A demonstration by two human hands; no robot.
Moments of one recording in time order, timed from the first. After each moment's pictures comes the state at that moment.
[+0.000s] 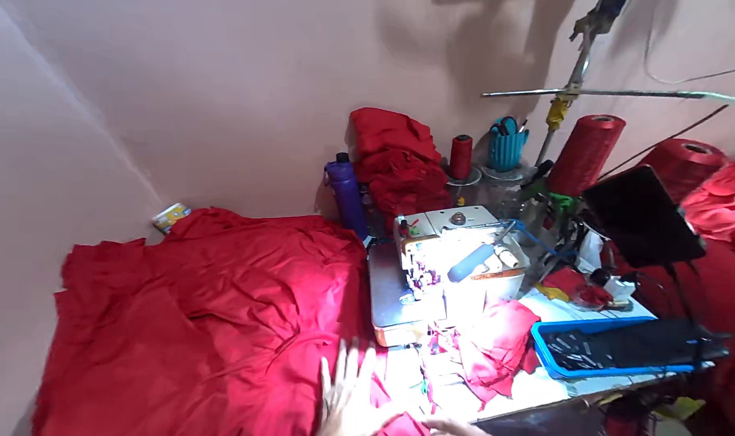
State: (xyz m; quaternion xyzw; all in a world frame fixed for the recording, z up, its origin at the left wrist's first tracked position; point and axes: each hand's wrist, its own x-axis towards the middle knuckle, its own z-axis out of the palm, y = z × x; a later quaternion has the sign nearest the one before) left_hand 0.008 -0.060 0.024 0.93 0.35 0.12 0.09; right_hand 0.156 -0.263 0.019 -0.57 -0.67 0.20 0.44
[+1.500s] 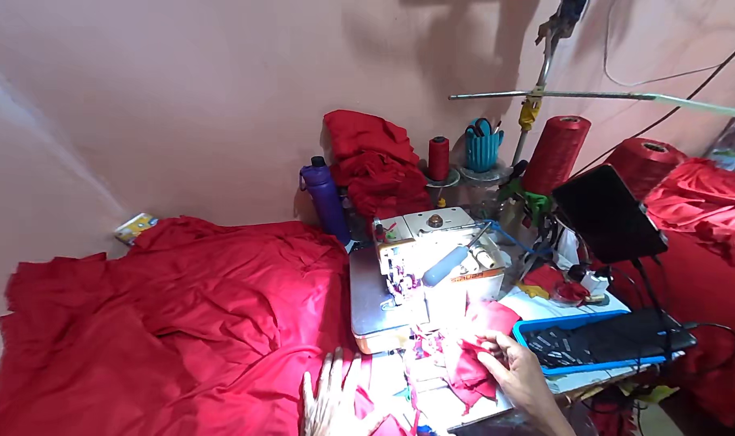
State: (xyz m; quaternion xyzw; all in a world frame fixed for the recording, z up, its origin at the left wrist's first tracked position) left_hand 0.010 -0.065 0.009 0.93 0.35 0.10 0.07; right_hand 0.251 -0.248 0.028 -0.74 -0.38 0.05 0.56
